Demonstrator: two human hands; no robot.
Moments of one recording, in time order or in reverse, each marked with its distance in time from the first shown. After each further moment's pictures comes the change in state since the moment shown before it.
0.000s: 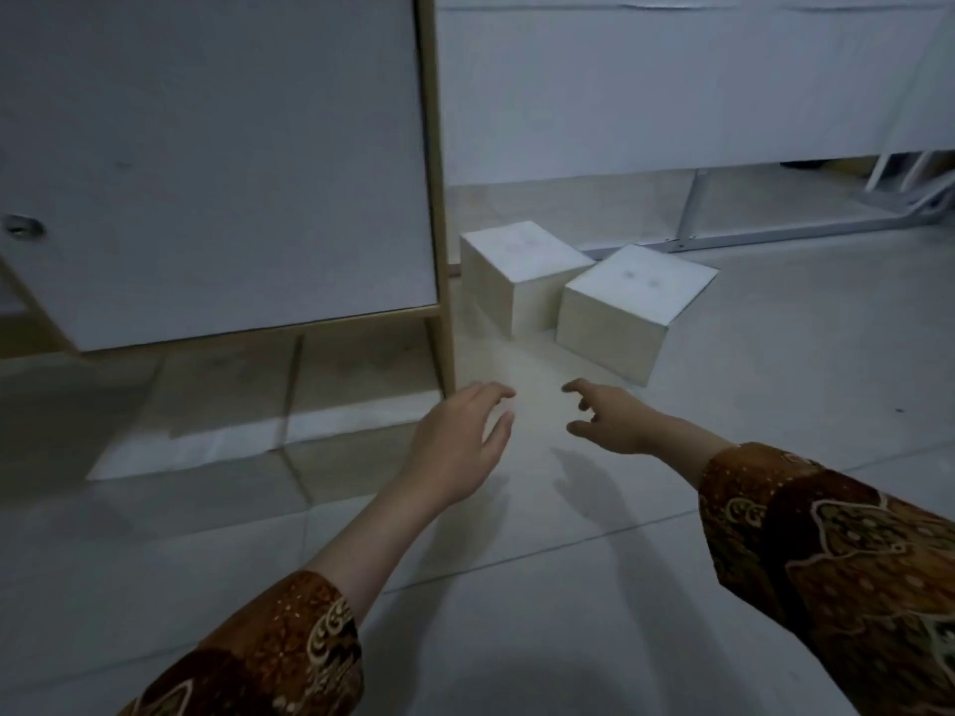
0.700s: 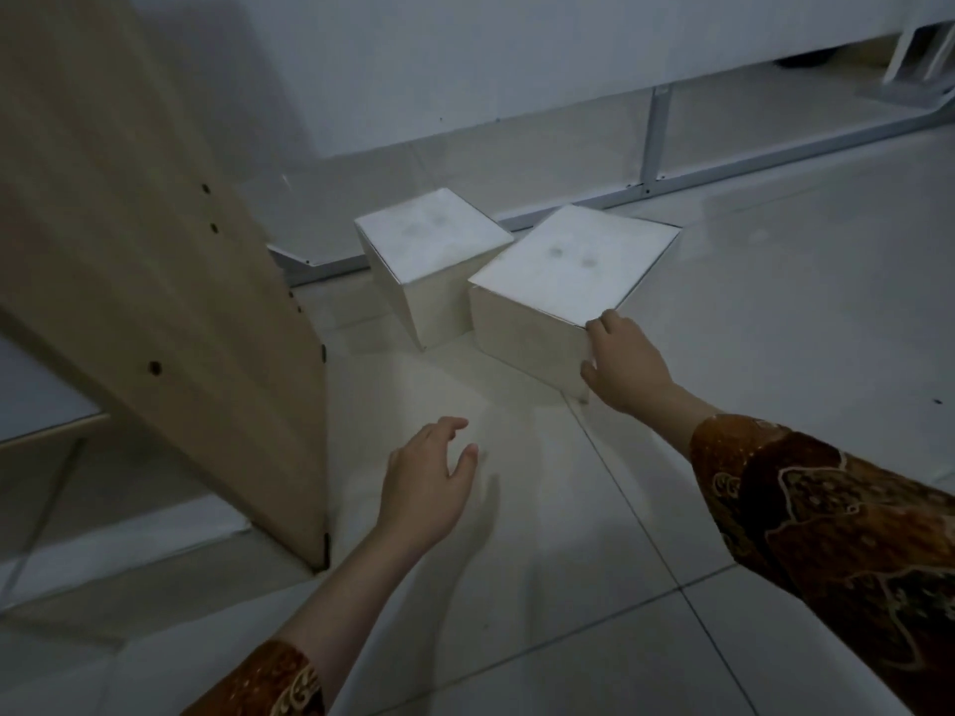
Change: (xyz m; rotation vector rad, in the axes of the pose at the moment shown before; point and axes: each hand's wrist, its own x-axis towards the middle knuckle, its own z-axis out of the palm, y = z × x) left_hand 0.136 0.012 0.180 -0.029 -0.126 -0.350; right_hand 0.149 0.219 -0.031 -0.132 0.441 0.070
